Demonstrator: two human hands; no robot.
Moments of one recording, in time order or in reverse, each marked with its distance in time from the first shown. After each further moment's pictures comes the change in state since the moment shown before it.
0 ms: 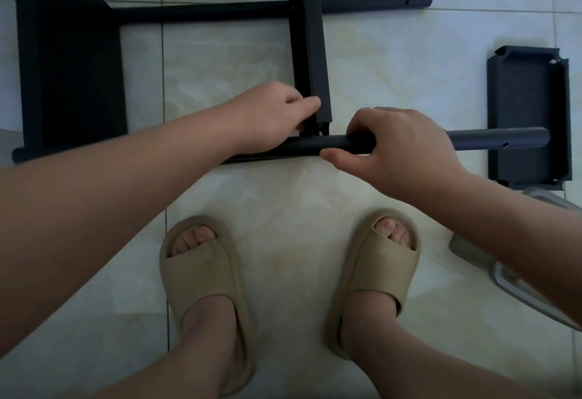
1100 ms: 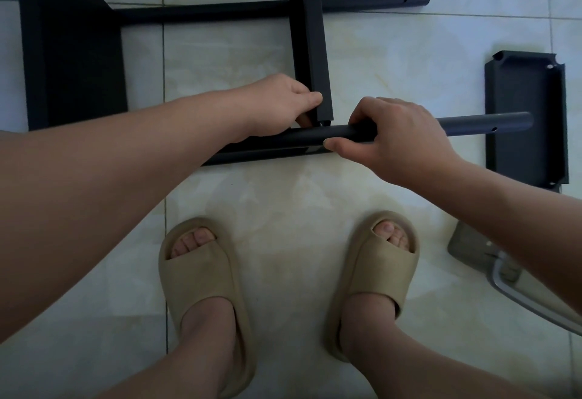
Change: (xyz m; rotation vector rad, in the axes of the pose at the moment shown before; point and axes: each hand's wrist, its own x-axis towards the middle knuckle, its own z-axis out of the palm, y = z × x) left_hand 0.027 0.001 -0.001 -0.109 -0.044 -0.030; right_hand 0.019 0.019 0.010 0.060 0.001 -0.024
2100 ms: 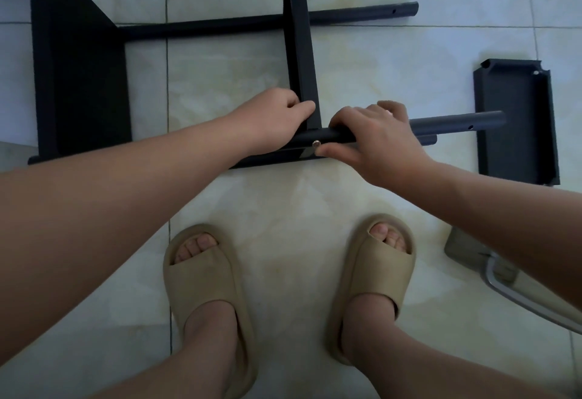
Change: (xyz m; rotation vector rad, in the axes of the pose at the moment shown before) left_hand -0.009 0.002 0.007 0.113 0.180 0.006; right_hand 0.006 0.002 0.009 -0.124 -0.081 -0.095
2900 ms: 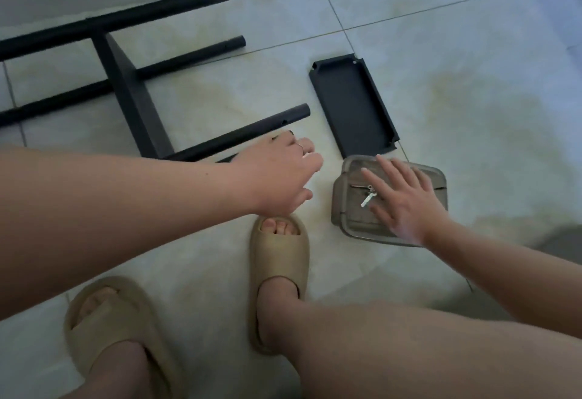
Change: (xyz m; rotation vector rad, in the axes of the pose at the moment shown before) left_hand -0.056 0.166 0.135 0.967 -0.194 0.909; right_hand -0.261 0.178 -0.012 -0.206 -0.106 0.416
